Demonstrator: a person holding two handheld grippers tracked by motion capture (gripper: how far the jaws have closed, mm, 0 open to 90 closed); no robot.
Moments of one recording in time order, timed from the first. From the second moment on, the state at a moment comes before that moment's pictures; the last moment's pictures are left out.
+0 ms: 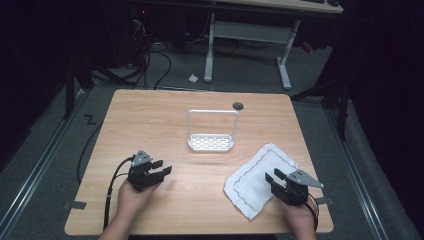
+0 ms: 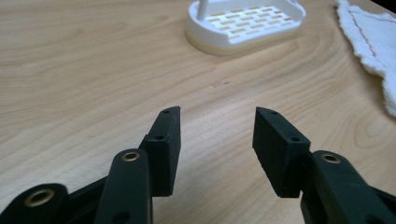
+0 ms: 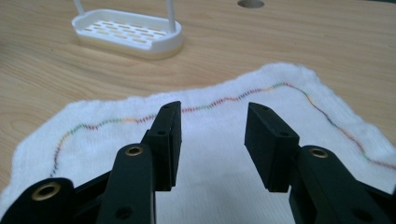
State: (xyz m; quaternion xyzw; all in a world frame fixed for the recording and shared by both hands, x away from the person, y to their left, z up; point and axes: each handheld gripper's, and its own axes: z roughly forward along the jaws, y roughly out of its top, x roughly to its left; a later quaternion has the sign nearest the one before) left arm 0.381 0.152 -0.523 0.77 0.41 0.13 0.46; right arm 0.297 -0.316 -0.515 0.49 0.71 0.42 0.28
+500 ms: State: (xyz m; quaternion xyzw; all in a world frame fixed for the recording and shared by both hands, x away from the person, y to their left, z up) left arm 0.375 0.134 -0.523 0.78 0.40 0.11 0.47; right arm 0.292 -0.337 -0.521 0.51 0.70 0.42 0.26
